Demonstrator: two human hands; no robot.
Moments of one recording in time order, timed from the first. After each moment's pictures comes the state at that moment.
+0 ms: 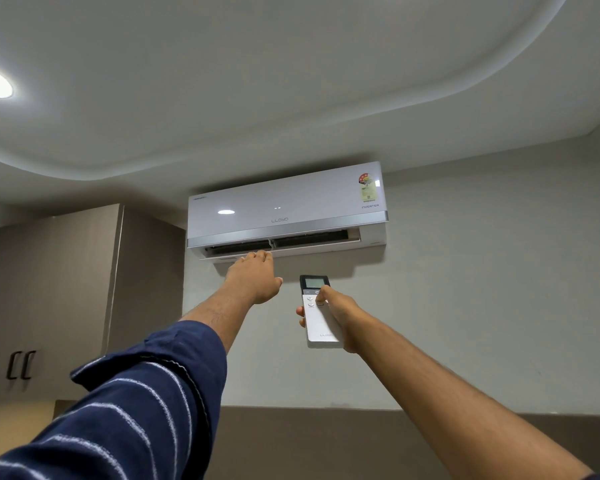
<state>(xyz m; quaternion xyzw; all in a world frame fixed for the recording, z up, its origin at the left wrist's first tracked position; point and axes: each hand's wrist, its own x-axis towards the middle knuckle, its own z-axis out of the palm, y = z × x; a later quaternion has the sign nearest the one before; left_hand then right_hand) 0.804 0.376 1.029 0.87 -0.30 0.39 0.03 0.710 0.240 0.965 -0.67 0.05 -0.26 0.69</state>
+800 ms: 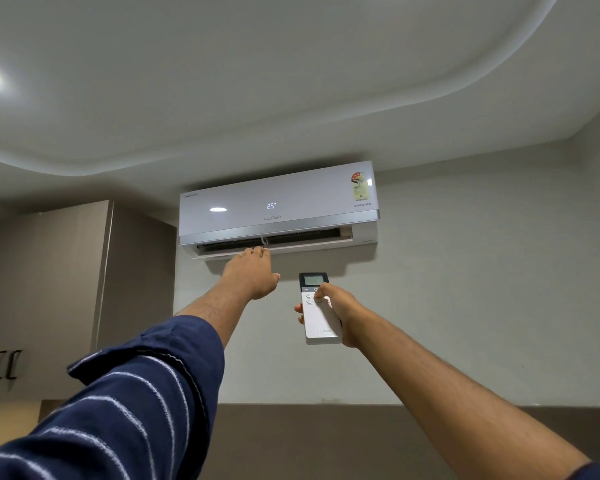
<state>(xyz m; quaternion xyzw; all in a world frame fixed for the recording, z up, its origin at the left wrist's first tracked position) 0.800 0.374 1.030 0.87 -0.31 0.39 0.03 0.697 0.241 0.965 -0.67 0.06 -0.26 0.70</state>
